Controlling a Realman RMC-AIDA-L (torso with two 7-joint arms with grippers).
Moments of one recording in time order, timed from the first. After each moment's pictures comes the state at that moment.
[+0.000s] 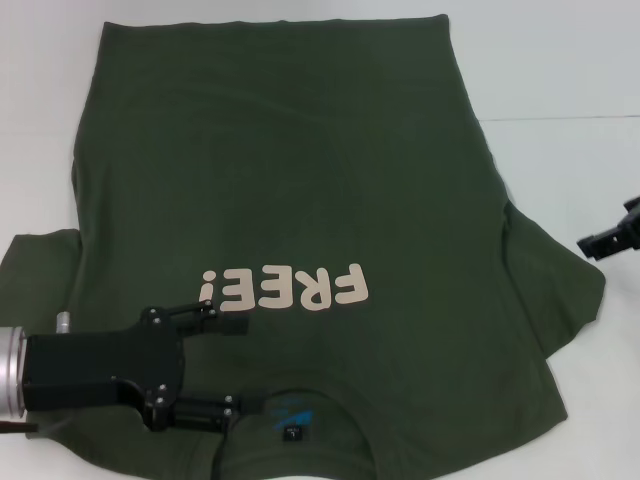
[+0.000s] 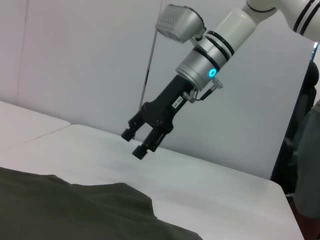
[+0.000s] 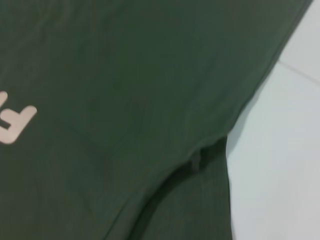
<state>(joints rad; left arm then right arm) -0.51 -2.12 0.51 0.72 2.19 1.87 -1.26 0.63 2.09 -0.88 -1.31 -2.82 -1.49 2.26</state>
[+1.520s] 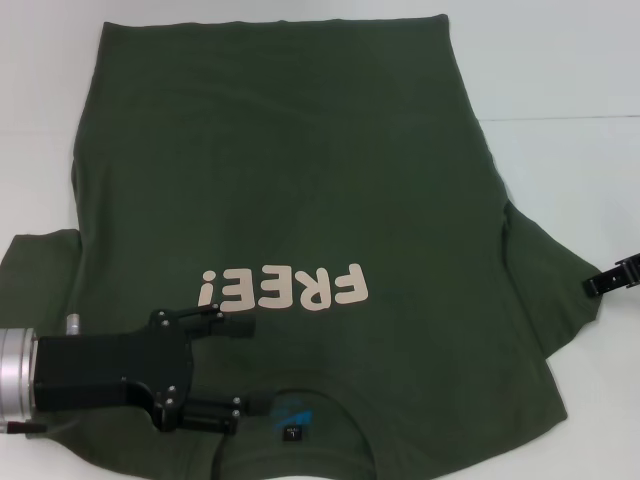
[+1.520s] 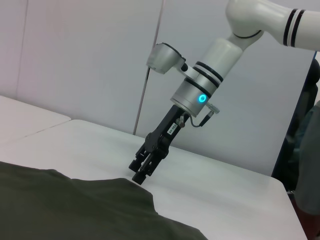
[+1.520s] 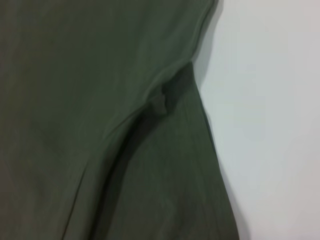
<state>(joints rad) -0.52 -2.12 0.52 0.70 2.20 1.84 -1.25 0.68 2.02 -0.79 -0.92 -2.84 -1.30 2.37</state>
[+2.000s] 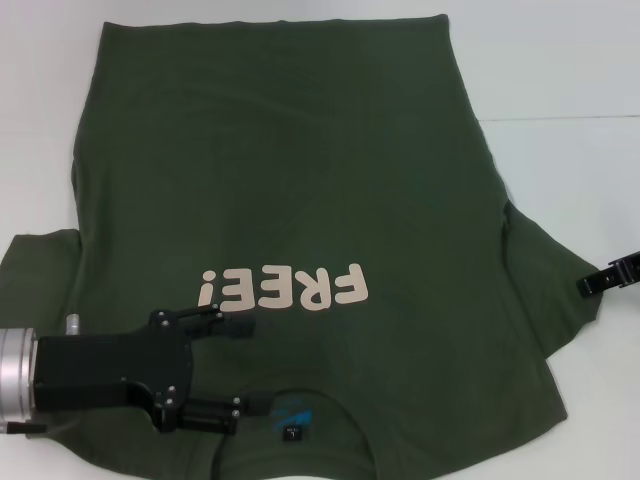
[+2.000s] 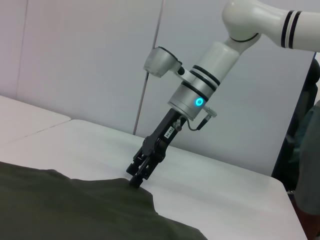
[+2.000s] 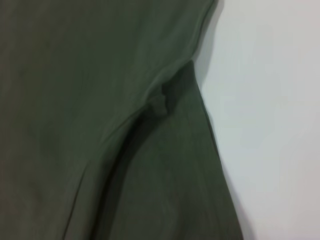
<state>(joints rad) -0.52 -2.12 0.52 0.70 2.20 1.84 -1.25 0.70 2.02 -0.78 -0.86 -2.84 -1.26 2.37</state>
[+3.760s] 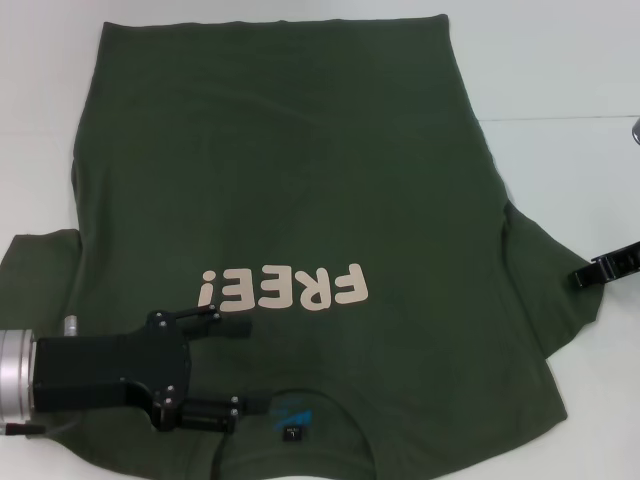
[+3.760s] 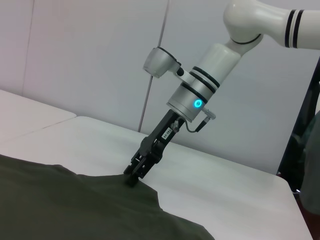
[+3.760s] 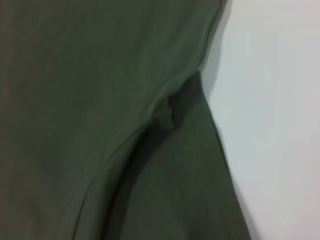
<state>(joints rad) -0.51 -2.12 0.52 0.70 2.20 1.83 -1.26 0.73 2.02 -0.77 -0.78 -2.84 -1.18 2.37</state>
